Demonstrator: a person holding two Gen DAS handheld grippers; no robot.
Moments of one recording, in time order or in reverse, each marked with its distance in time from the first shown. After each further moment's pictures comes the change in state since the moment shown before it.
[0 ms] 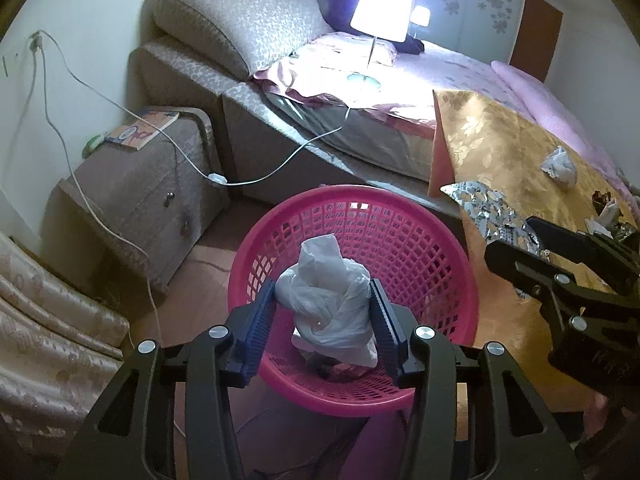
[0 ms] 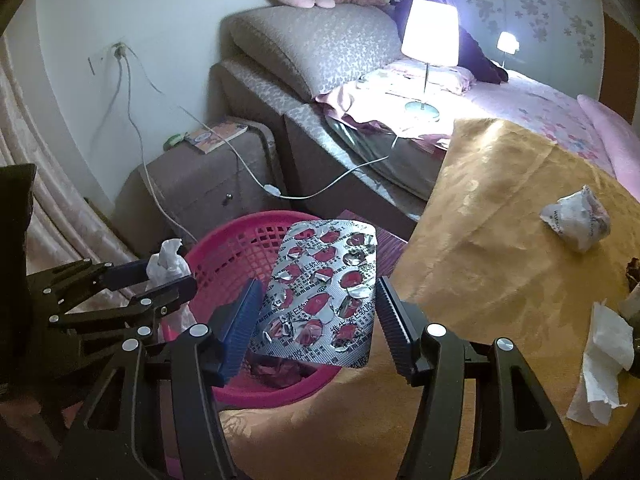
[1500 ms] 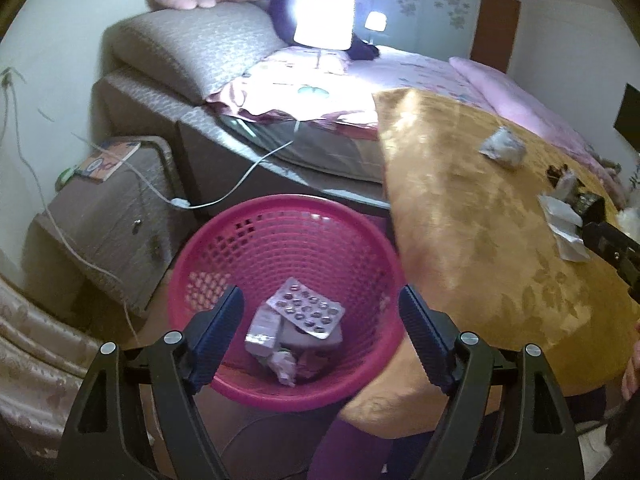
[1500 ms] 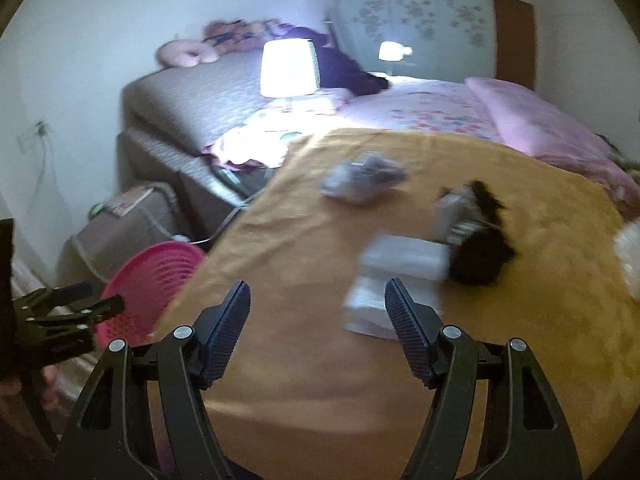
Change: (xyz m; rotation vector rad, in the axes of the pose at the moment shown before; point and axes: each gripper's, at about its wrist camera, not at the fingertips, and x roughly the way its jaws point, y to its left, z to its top) left arm -0.016 -0.060 -0.011 0.114 -0.056 -0.096; right arm -0.109 -0.107 -0.071 0.258 -0.163 -0.300
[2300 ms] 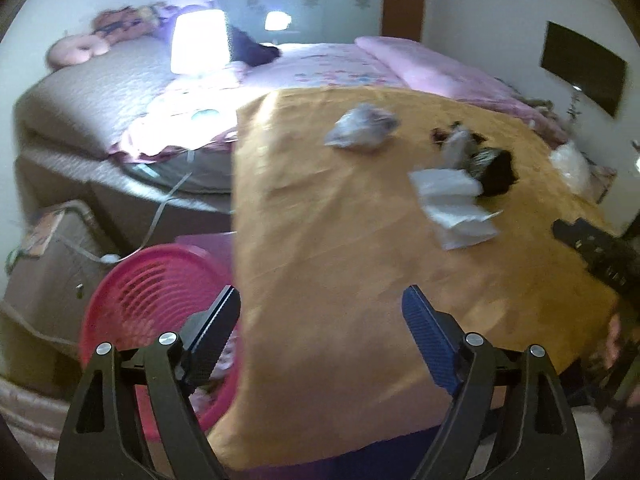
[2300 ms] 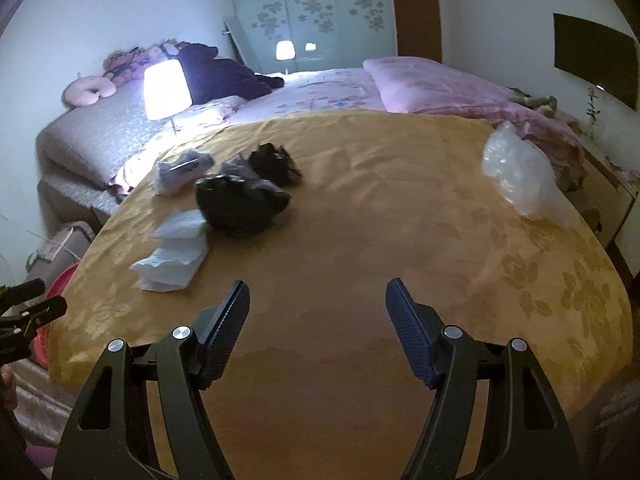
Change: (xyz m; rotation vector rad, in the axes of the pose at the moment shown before) left arm 0.001 -0.120 0.016 0.259 -0.002 -0.192; right arm -0.031 -0.120 -0.044 0.206 -0.013 -0.239
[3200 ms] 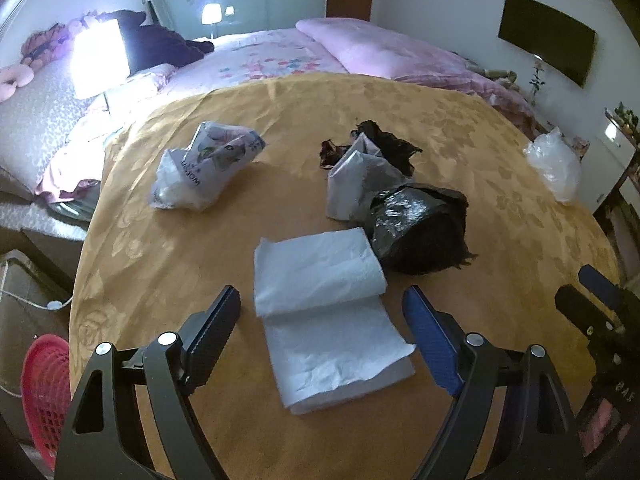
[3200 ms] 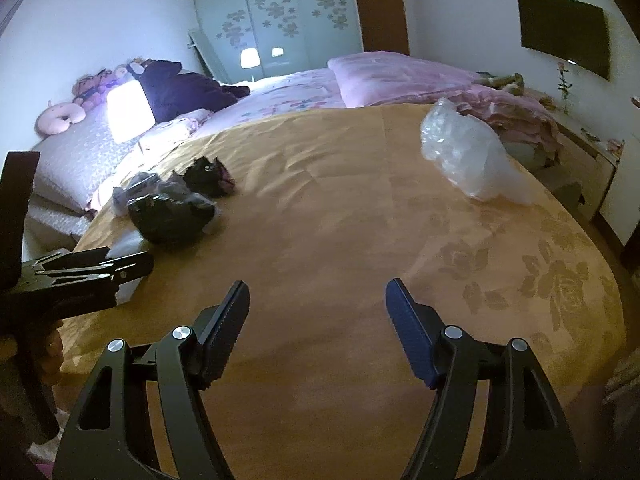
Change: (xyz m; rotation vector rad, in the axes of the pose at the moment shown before) left arm 0.090 -0.098 0.062 0.119 0.059 -0.120; right arm 0.000 -0.050 0.000 0.099 -0.010 -0.060
